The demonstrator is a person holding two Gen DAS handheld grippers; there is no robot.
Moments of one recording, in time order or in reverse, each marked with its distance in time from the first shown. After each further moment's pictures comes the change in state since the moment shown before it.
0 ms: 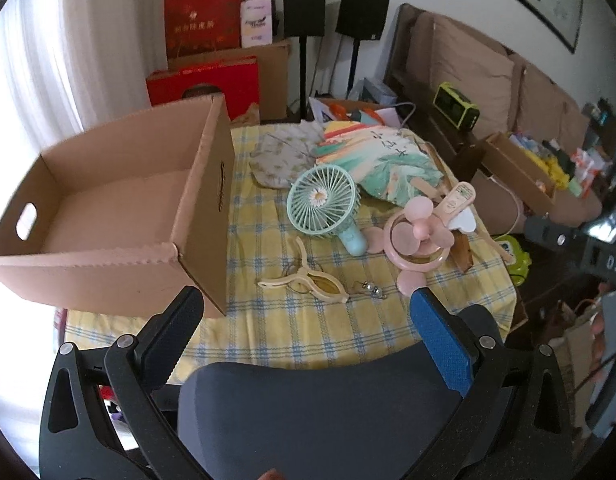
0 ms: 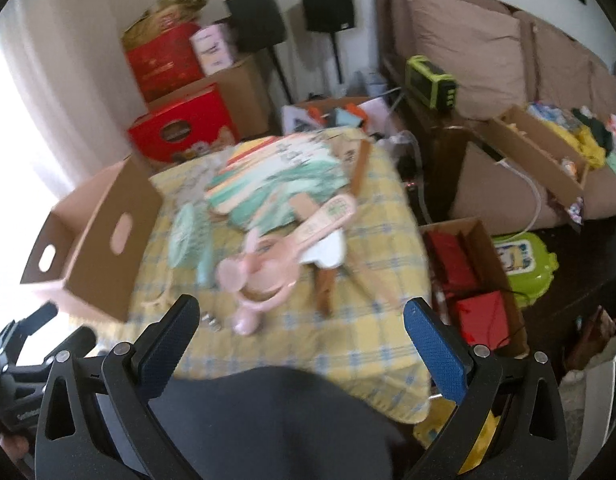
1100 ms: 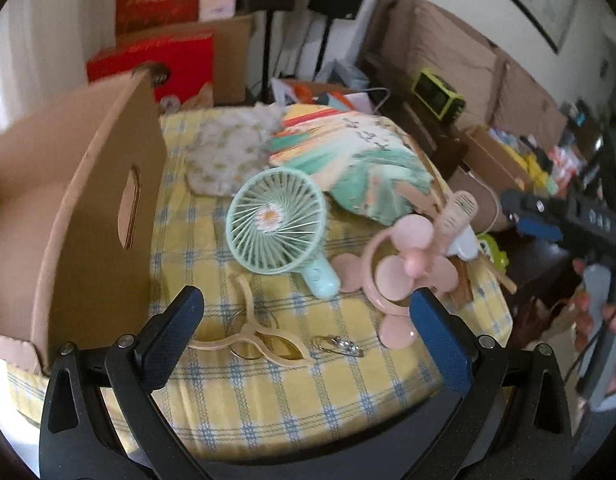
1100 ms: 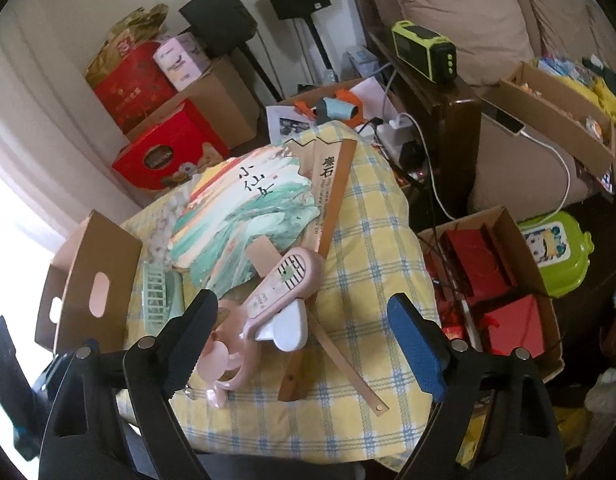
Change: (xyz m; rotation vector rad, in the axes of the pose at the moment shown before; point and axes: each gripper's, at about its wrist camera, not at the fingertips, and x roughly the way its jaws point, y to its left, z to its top) left arm 0.086 -0.006 0.037 -0.023 0.071 -0.172; right arm 0.070 -0.058 0.047 0.139 0.057 0.129
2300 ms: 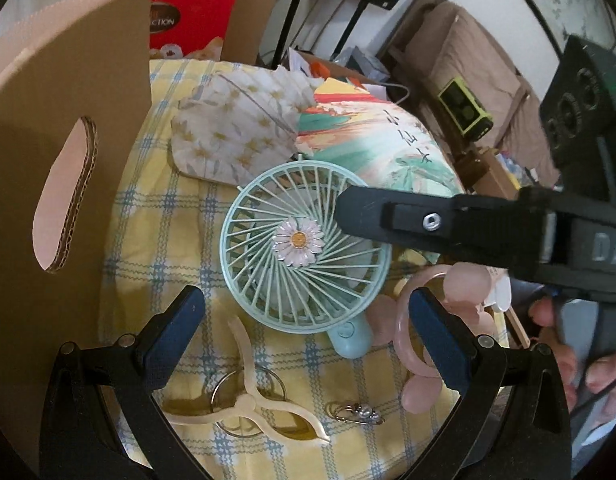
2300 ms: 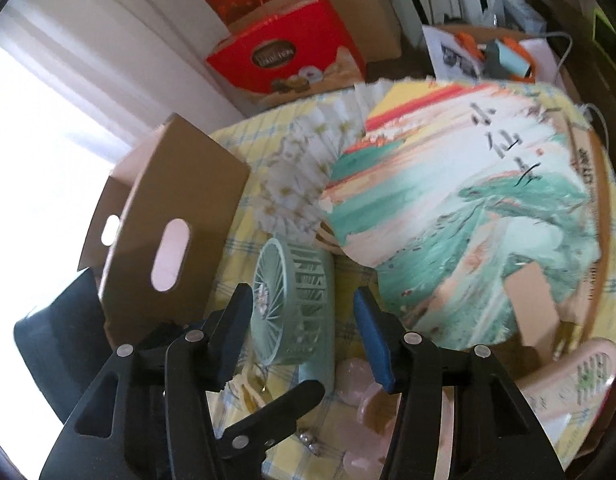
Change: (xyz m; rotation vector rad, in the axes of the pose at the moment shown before) left arm 0.069 0.034 0.017 -0.161 0.074 -0.084; right arm 0.127 0.130 0.023 -0.230 0.336 0.313
